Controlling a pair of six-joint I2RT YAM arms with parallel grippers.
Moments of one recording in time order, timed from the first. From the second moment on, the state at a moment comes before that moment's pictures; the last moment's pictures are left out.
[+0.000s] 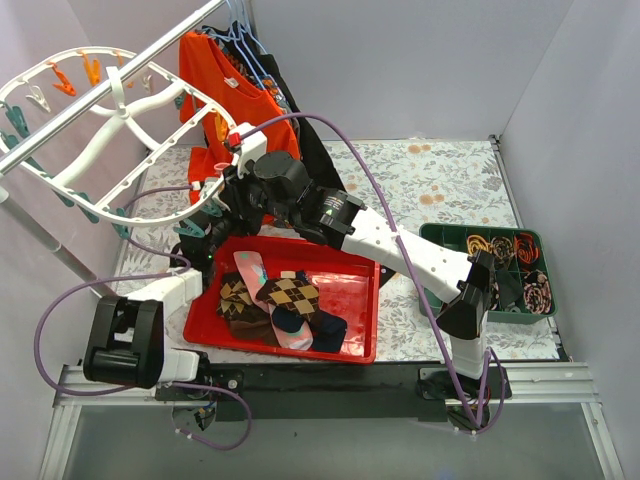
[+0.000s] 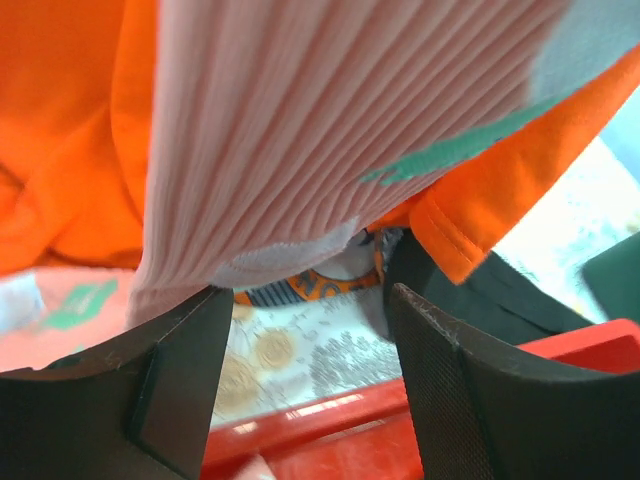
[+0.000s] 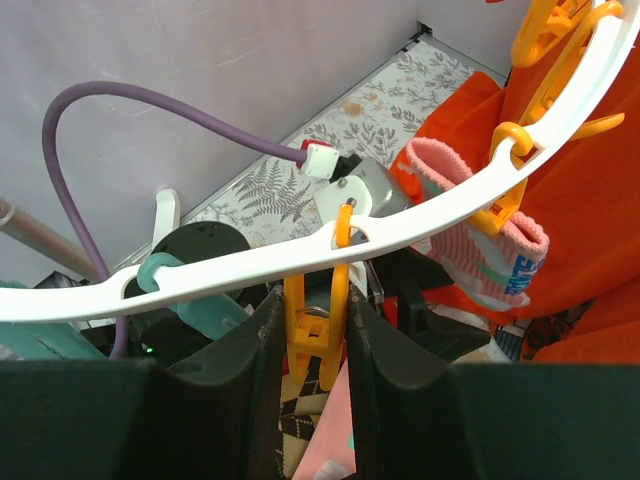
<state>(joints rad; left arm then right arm) -0.14 1.33 0.53 0.69 0.31 -0.34 1.14 1.90 2.05 -0.35 0.17 0.23</state>
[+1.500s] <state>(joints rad) -0.09 1.23 0.55 0.67 0.44 -0.54 1.14 1.90 2.04 -0.35 0.16 0.23</state>
